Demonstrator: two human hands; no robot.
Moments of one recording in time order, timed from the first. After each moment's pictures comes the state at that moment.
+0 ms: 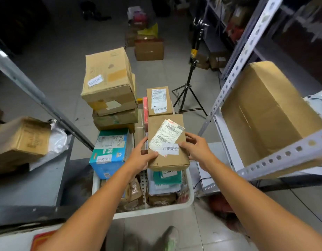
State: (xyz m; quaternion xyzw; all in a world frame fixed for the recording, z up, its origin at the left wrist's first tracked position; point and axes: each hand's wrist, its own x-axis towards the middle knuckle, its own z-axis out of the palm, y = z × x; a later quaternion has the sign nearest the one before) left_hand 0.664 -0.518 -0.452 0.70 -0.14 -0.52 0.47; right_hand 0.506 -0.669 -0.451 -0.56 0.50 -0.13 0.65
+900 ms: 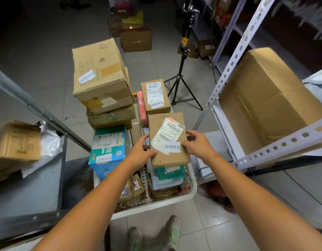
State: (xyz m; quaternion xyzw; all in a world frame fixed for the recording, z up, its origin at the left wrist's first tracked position) left_hand 0.691 -0.523 -0.476 0.73 -0.22 -0.53 0.37; right_hand 0.508 -0.659 -0.458 -0.63 0.56 -0.08 0.54
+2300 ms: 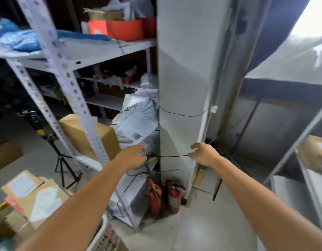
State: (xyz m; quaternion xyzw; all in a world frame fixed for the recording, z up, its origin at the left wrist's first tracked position) left_hand 0.303 -0.534 -0.245 0.52 -0.83 -0.21 -0.02; right_hand 0.035 -0.448 -0.257 -0.53 0.80 -0.12 0.24
